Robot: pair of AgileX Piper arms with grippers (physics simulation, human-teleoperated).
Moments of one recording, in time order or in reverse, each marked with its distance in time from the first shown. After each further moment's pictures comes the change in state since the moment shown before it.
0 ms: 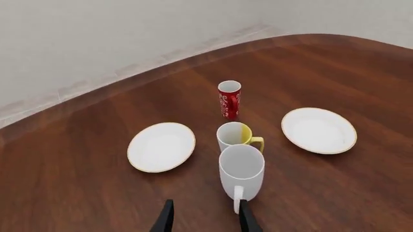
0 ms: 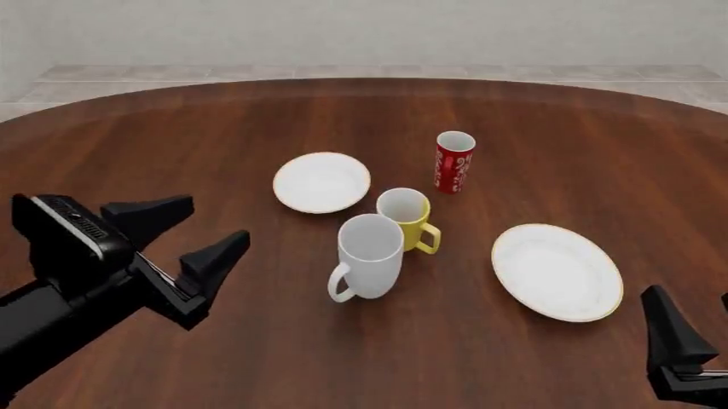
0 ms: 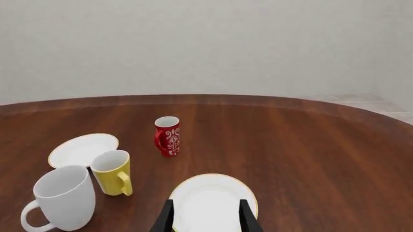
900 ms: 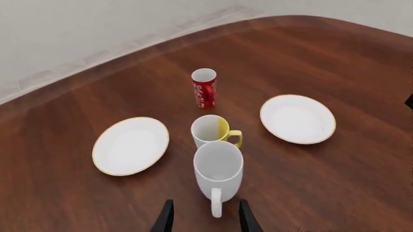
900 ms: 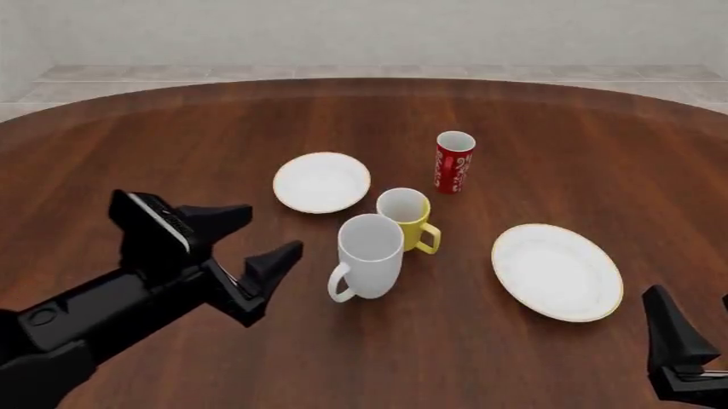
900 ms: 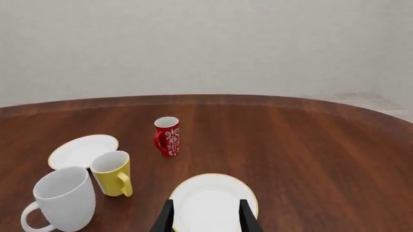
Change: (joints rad) left arm -0.097 0.230 -0.042 -0.112 -0.024; right arm -0.005 -0.006 0.001 0.004 0.009
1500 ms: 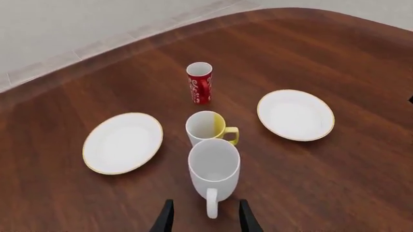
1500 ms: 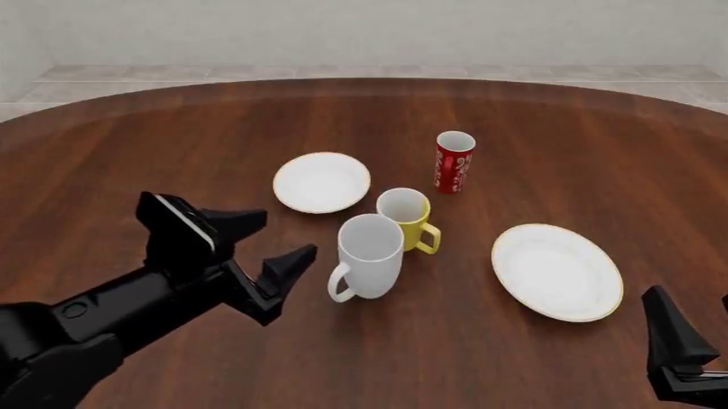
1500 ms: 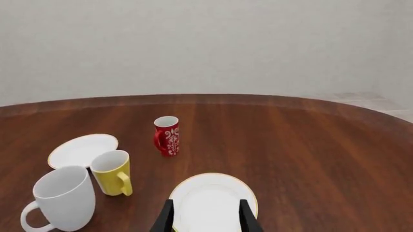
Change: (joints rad) left arm -0.014 0.083 -0.012 -0.041 -0.013; right arm 0.000 -0.003 0.000 0.004 -0.002
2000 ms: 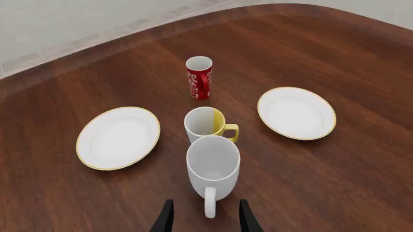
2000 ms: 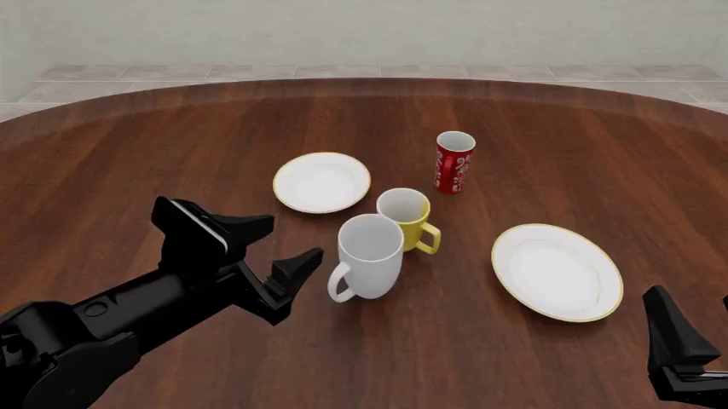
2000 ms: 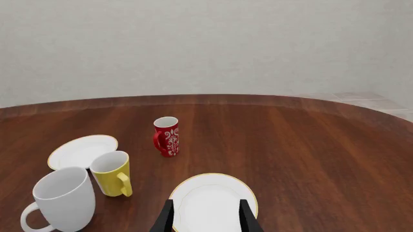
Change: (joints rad) left arm 0.001 0.064 0.005 -0.050 -0.028; right arm -0.003 -0.002 0.000 0.000 0.005
